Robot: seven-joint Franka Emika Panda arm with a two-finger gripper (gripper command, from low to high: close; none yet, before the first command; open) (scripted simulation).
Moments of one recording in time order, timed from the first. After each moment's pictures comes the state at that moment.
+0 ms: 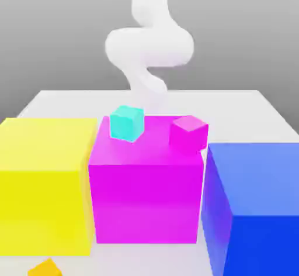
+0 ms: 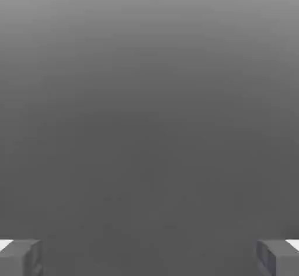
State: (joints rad) arm 0.05 -0.75 0.01 -2.30 0.00 2.29 0.73
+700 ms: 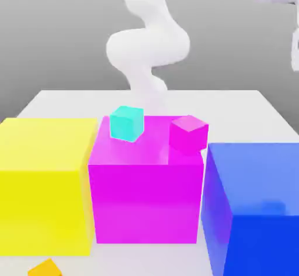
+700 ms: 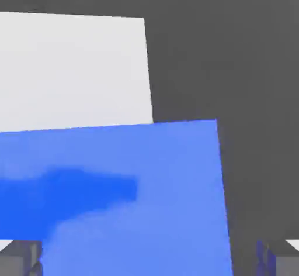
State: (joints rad) arm 0.52 -0.16 0.16 -2.37 -0.10 2.41 -0.20
